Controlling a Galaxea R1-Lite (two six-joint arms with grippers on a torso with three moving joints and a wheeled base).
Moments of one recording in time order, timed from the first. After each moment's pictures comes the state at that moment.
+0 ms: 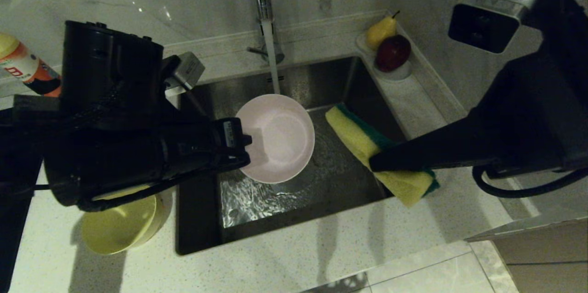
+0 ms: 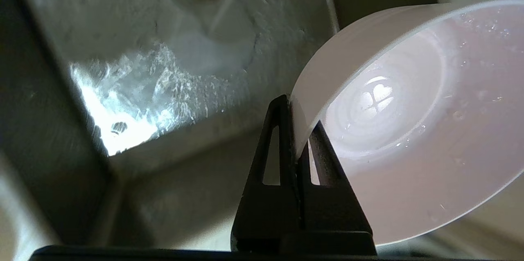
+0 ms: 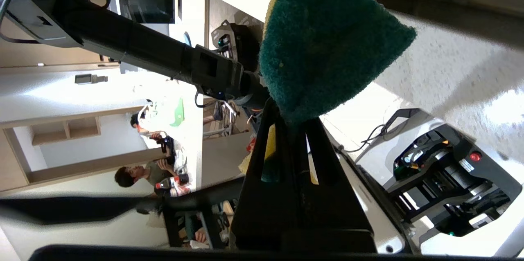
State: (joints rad) left arm -0.67 1.51 -1.11 -0.03 0.20 -0.41; right arm 0.78 1.48 -1.60 0.57 0.52 0.52
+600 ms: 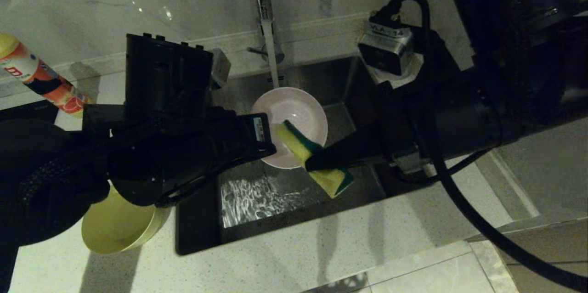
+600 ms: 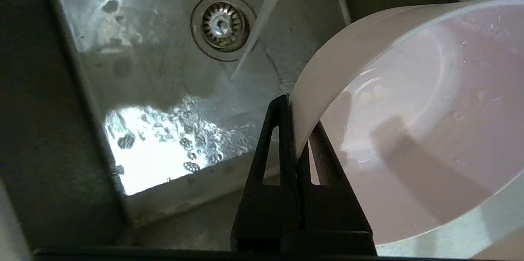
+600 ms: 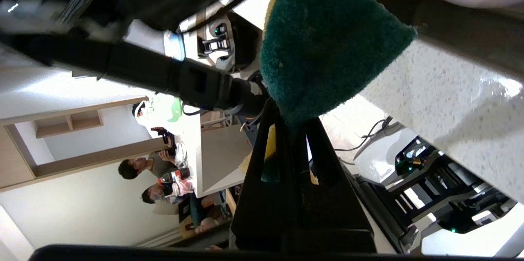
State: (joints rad) left arm -0.74 1.60 -1.13 -0.17 0.43 -0.34; right arm 0.80 1.68 -1.72 0.56 0.52 0.52
